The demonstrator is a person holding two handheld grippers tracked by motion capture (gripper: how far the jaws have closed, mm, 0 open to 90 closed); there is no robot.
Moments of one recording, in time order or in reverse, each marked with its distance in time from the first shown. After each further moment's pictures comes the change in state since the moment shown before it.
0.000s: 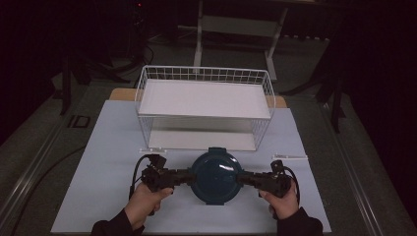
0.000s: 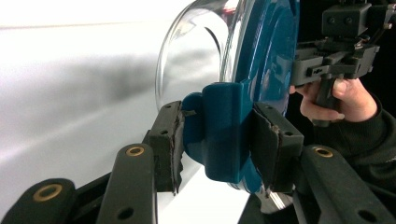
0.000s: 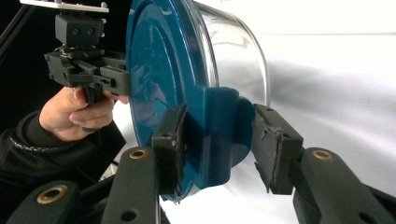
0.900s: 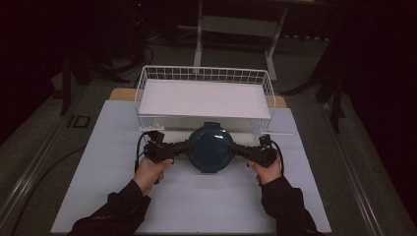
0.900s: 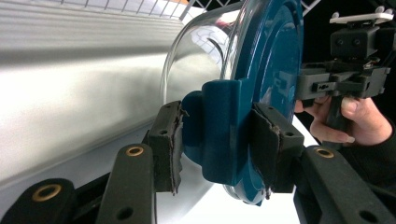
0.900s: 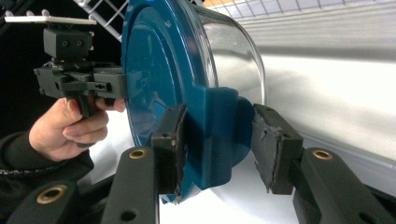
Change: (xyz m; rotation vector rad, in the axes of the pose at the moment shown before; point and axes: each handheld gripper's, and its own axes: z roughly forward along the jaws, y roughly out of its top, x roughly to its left) left arm 0.072 0.045 0.024 -0.106 0.046 0.025; right arm -0.050 0.057 0.046 -0.071 -0.045 -0.051
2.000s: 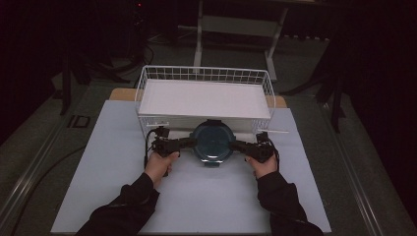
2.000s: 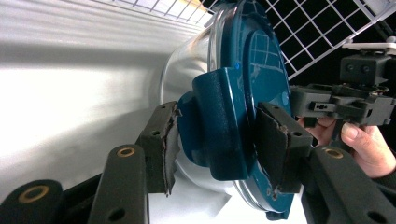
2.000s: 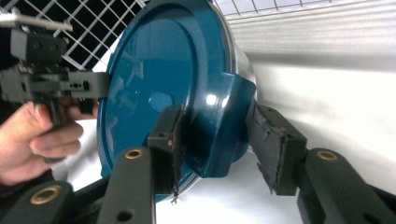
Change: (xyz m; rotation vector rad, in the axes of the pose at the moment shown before) left arm 0.034 0.002 0.034 -0.066 0.013 -0.078; right arm -0.029 0.002 0.018 -0.023 -0.141 0.017
